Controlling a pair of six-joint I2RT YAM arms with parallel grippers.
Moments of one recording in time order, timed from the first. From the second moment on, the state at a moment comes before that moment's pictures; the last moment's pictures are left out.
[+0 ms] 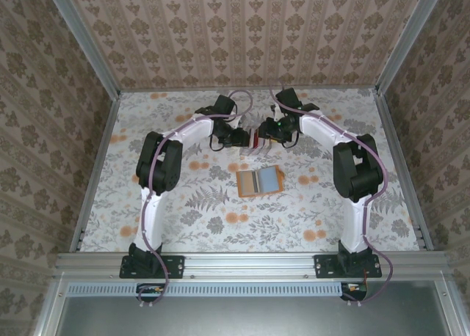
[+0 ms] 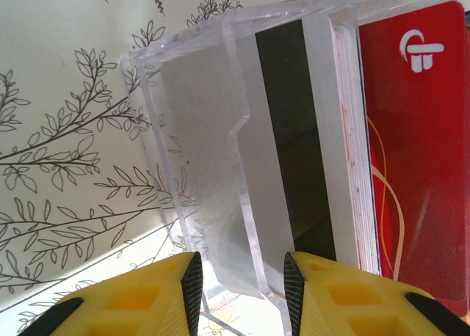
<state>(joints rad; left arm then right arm) -0.53 2.23 1.76 -0.66 0.42 -0.30 0.32 2.03 1.60 -0.64 -0.33 0.49</state>
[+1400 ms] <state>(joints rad) -0.53 2.24 1.77 -0.68 0.42 -0.30 0.30 1.98 1.60 -0.70 -0.31 0.47</state>
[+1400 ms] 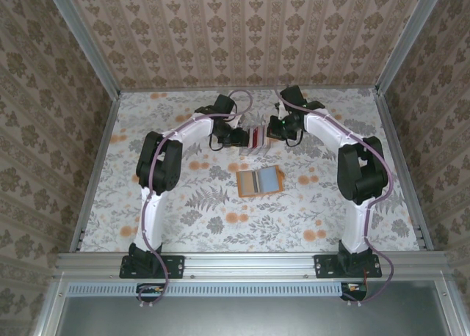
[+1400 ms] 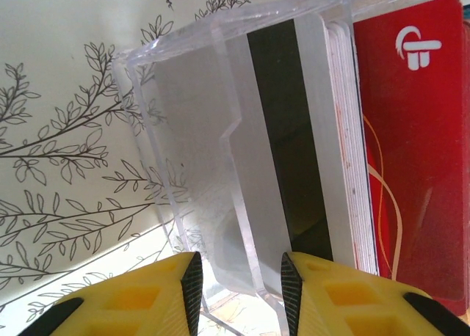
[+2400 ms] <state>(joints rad) -0.53 2.24 1.77 -0.68 0.41 -0.29 0.29 1.80 1.52 -0.72 -0.29 0.44</state>
